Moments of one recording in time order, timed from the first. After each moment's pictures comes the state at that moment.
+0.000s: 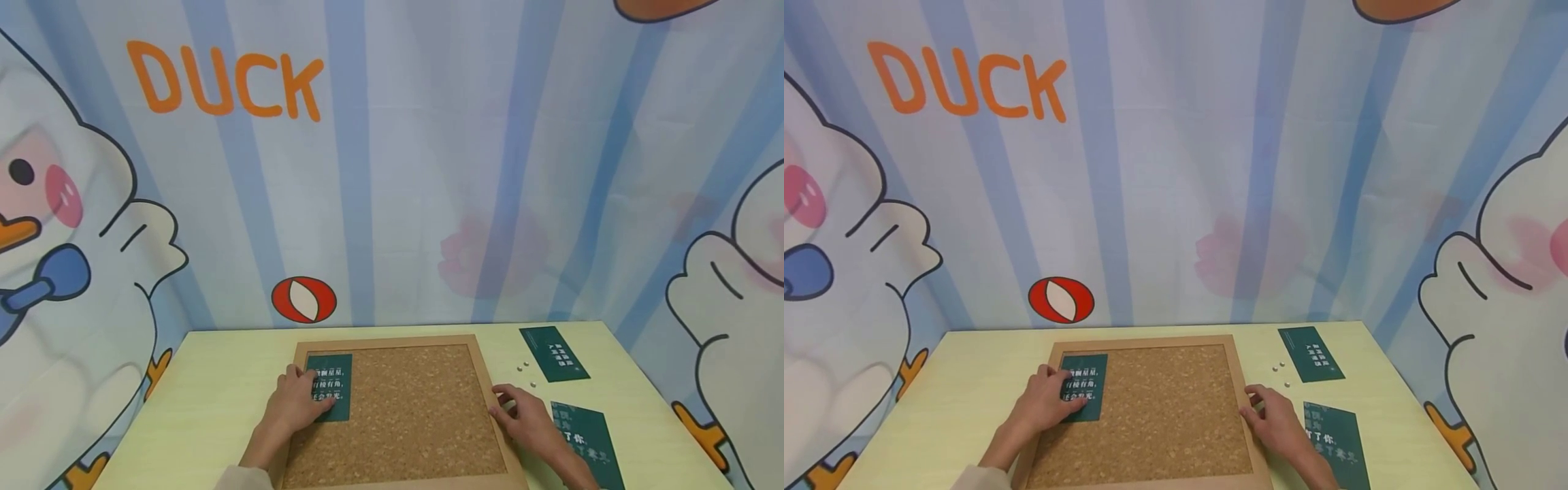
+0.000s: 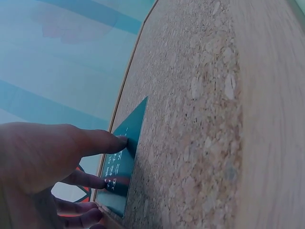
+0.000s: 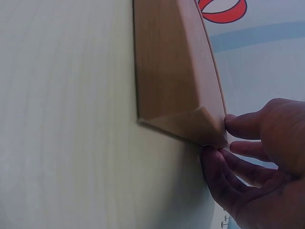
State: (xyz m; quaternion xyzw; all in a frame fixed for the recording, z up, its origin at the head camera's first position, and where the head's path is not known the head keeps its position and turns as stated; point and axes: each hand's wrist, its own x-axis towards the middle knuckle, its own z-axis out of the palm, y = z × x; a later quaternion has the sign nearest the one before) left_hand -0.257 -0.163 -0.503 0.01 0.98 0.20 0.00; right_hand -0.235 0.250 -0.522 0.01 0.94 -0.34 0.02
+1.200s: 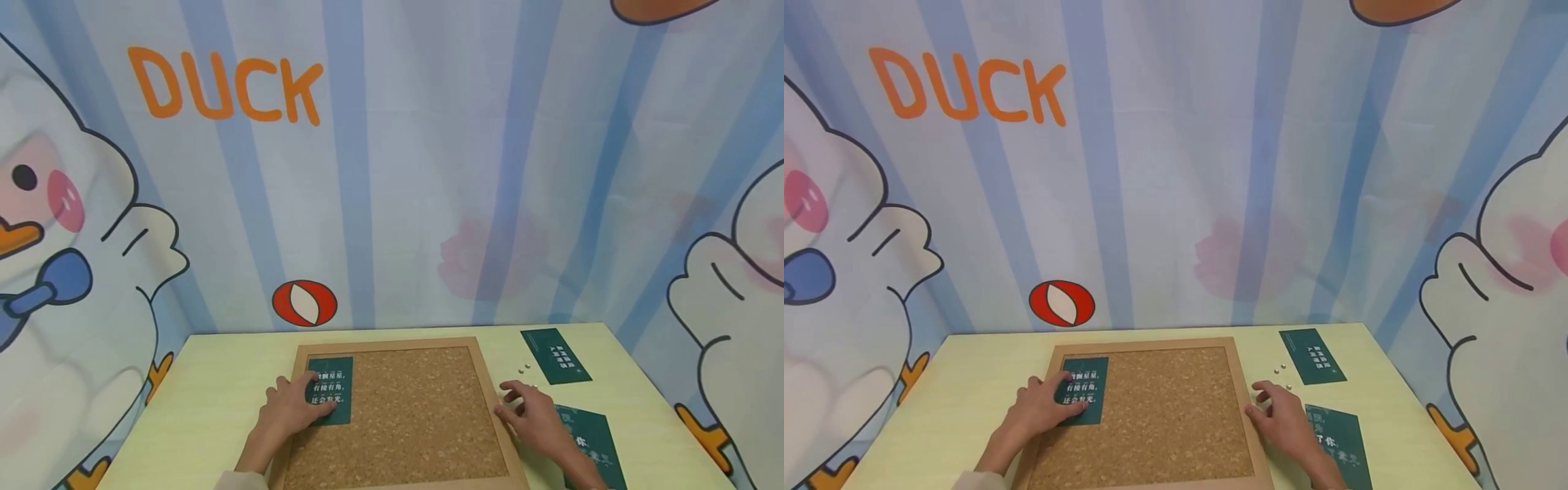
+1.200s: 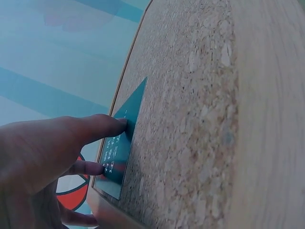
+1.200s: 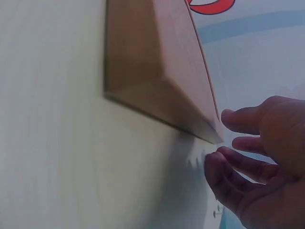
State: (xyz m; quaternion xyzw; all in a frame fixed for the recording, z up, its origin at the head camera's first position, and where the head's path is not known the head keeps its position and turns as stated) left_hand -0.255 -0.172 -0.503 -0.04 0.97 0.25 0.04; right_hand -0.235 0.262 -0.517 -0.02 0.94 -0.34 -0.02
